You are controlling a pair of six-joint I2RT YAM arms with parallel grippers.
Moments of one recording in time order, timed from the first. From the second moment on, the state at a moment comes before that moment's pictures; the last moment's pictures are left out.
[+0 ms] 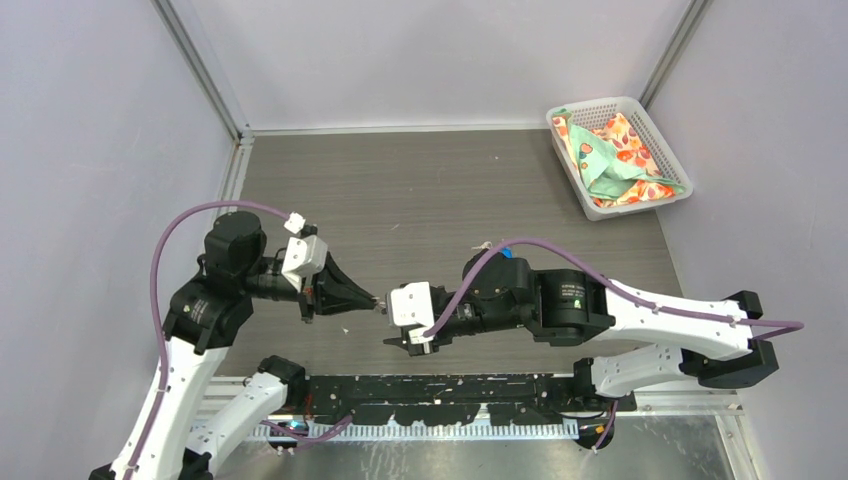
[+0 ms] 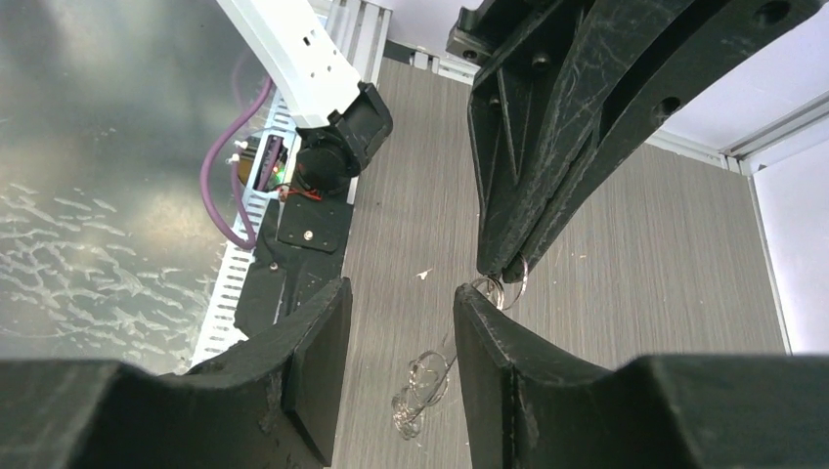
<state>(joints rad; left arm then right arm) -0.39 0.73 1.13 -0.78 1.20 0.29 1.44 1.20 1.40 -0.48 -0.13 -0.36</state>
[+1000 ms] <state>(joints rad) -0.38 0.74 1.14 -0.83 1.27 0.29 1.43 1.24 1.42 -0.47 -0.14 -0.40</state>
